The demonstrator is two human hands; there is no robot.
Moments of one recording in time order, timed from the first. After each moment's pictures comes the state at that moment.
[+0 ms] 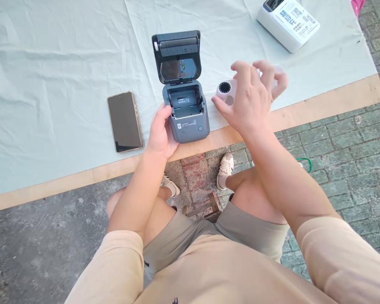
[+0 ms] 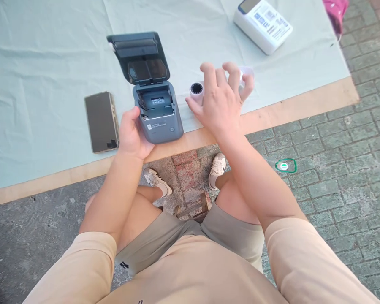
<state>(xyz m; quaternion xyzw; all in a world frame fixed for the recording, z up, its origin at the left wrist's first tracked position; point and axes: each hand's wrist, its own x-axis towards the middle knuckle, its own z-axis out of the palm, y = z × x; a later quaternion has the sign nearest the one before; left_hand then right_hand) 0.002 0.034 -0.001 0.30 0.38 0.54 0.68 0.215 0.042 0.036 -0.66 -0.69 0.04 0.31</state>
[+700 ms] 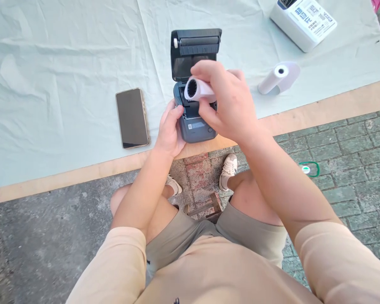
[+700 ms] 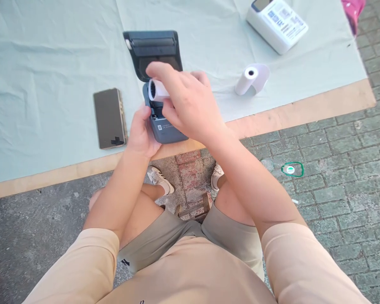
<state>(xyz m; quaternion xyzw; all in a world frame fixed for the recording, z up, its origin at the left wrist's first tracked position) 0.007 0.028 -0.002 0.32 0.38 0.56 0.66 0.168 0.038 0.075 -0.49 -0.78 0.21 0.33</state>
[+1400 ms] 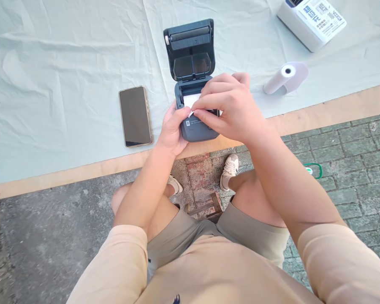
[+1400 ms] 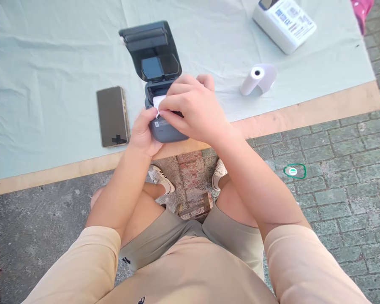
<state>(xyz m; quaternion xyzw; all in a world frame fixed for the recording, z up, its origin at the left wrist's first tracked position) 0.002 0.028 0.002 0.31 0.39 0.53 0.68 0.173 0.041 0.067 -0.45 -0.85 0.16 0.25</state>
